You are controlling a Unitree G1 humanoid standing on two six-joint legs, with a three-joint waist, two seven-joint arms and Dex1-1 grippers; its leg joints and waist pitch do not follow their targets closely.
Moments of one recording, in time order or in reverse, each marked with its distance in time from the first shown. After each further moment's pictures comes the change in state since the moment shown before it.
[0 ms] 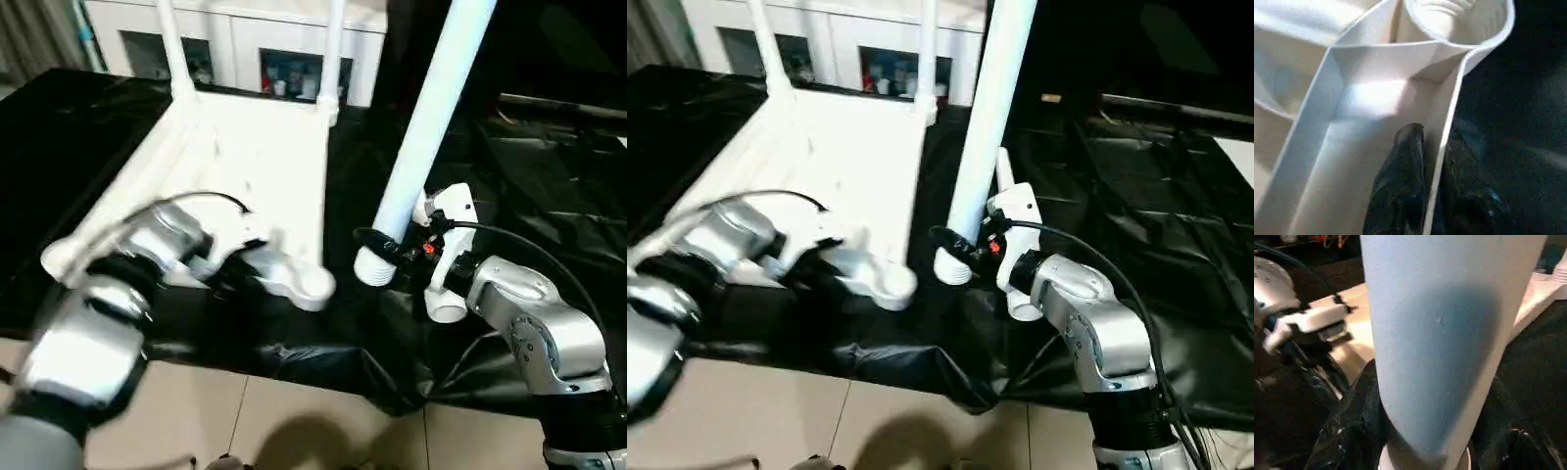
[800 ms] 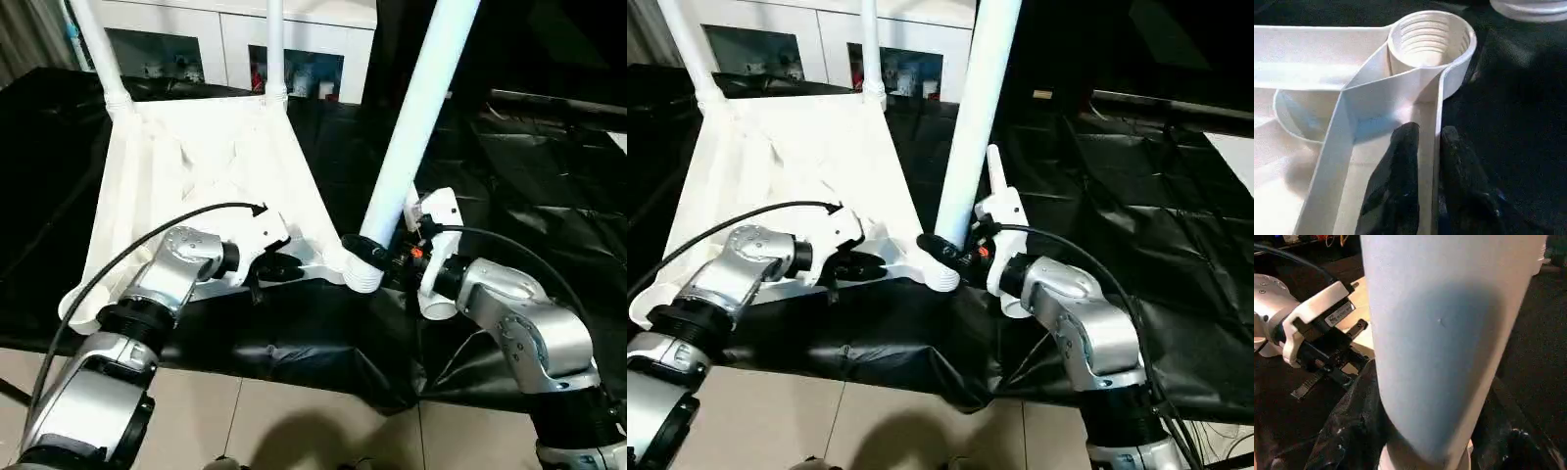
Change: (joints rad) left arm 0.197 0.018 0.115 -0.281 -0.068 -0.092 0.209; right arm -0.016 0.012 0.017 0.036 0.009 -0.005 0.018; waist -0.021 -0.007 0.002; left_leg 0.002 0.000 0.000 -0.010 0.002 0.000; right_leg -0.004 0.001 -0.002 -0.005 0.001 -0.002
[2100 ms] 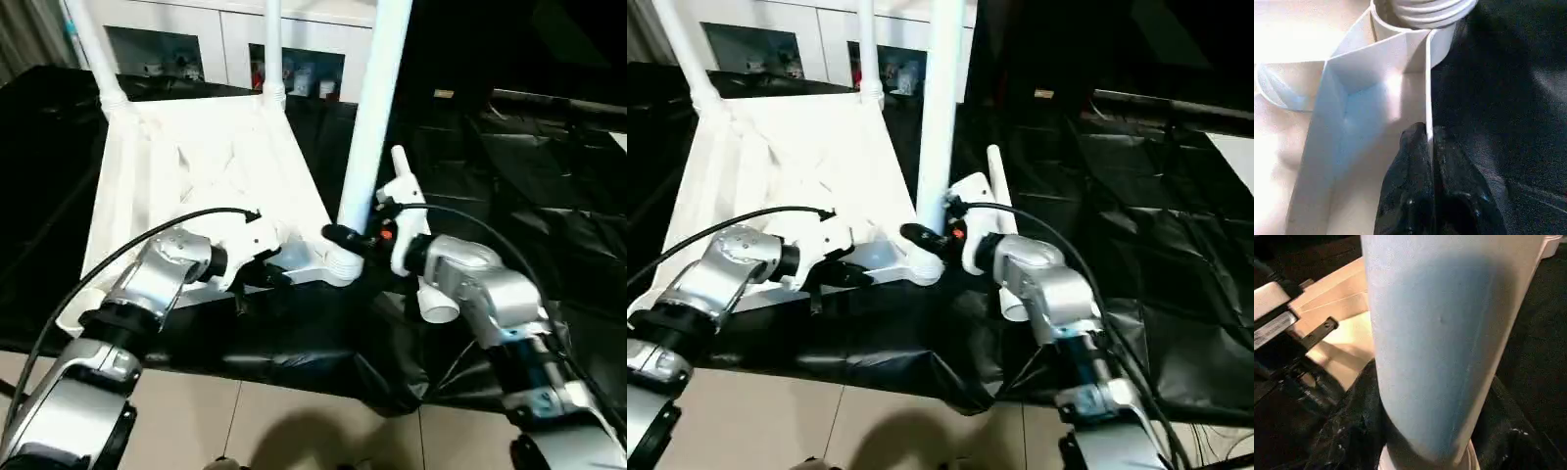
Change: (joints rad) left arm 0.056 0.044 -0.022 -0.120 0.035 0.046 -0.089; right arm -0.230 0.084 0.060 0.404 -0.083 -0.126 0.022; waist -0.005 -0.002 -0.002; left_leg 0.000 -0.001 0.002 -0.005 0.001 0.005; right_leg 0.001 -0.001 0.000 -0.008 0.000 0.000
